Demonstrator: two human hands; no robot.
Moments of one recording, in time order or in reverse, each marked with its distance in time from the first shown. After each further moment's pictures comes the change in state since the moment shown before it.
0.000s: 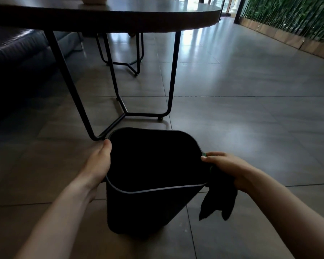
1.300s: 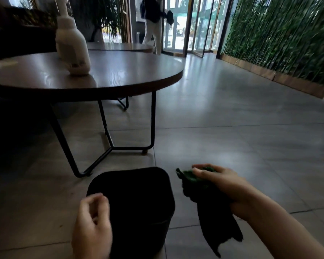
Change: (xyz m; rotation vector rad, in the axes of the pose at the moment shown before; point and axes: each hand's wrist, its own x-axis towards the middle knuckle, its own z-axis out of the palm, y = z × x) left_hand -0.110 0.033 0.076 -0.069 0.411 0.175; right_hand -0.123 -0.090 -0.077 0.260 -0.057 -0.172
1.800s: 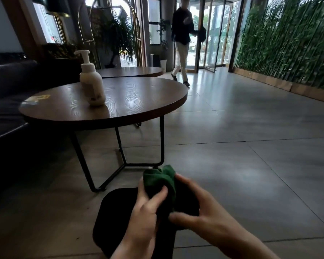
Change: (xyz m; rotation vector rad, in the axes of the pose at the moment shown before) left_hand -0.074 0.130 0.035 -0.707 -0.706 -0.131; right_hand -0.035 0.000 0.017 -0.262 -0.366 -0.424
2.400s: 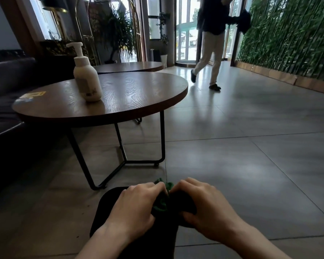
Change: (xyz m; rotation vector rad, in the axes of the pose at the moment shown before) left_hand 0.038 0.017 -0.035 1.826 -0.209 0.399; right_hand 0.029 0.016 -0.018 -0.940 0.055 -0.171
